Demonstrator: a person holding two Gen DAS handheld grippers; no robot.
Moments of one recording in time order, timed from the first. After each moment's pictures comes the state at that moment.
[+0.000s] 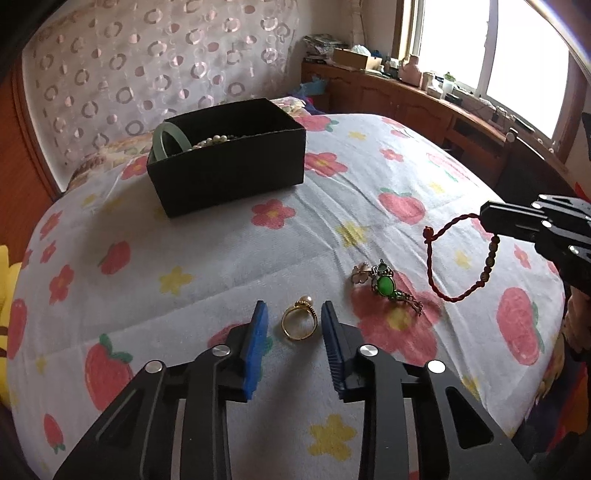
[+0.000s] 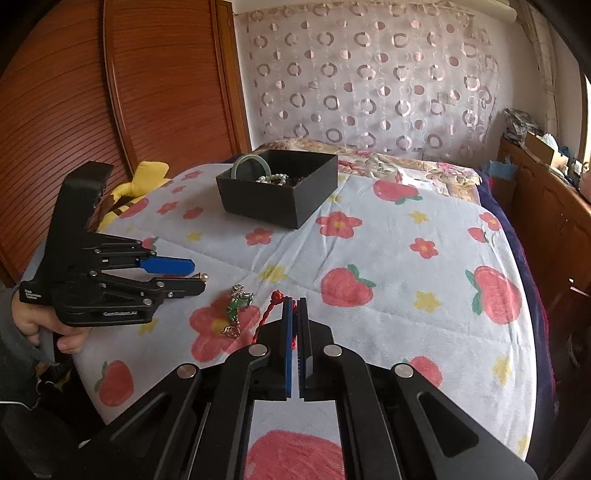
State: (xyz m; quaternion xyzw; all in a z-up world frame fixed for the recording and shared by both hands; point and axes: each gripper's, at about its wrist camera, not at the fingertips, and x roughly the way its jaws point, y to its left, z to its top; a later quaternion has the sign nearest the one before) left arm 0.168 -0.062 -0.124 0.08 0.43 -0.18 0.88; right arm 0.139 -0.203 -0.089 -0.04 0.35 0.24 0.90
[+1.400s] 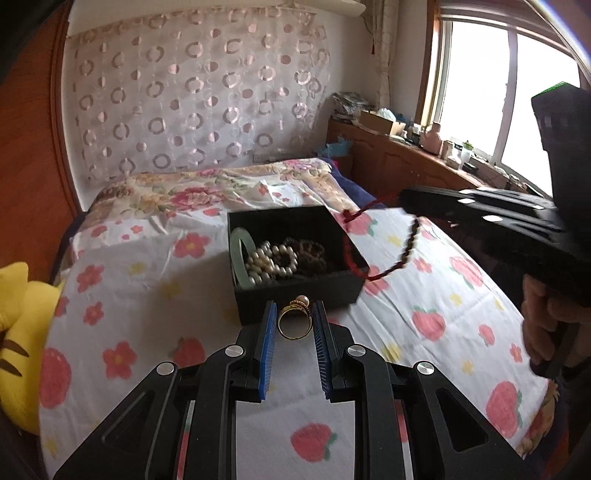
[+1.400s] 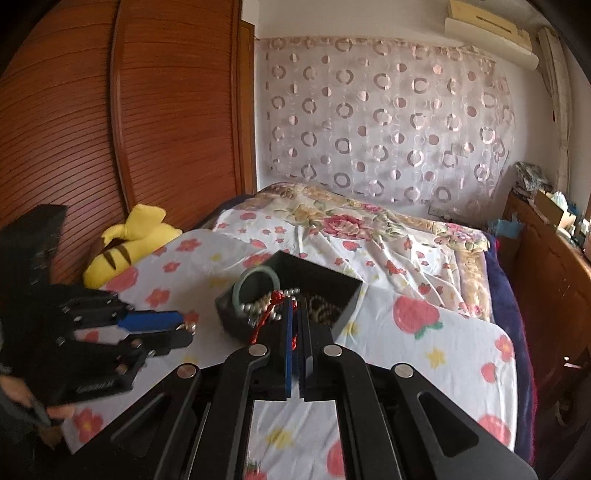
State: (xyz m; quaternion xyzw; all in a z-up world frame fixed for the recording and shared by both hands) left arm 0.210 -0.010 -0.050 0.01 0.34 -0.15 0.93; right arm 0.252 -0.125 -0.018 -0.07 0.29 0.25 0.92
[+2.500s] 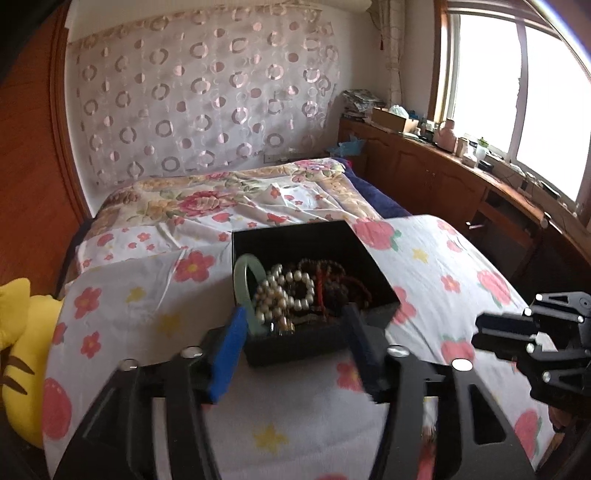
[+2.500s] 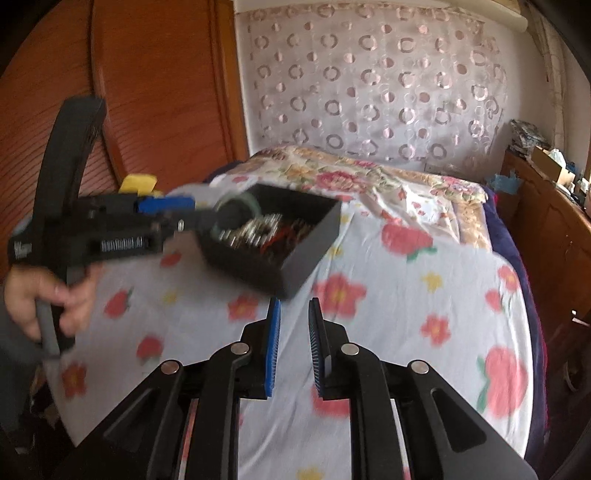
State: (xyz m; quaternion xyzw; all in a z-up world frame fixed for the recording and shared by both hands) left arm 0.255 -0.021 -0.059 0.03 0.34 -0.13 0.93; right arm 0.202 -0.169 -0.077 -0.06 0.36 0.25 0.90
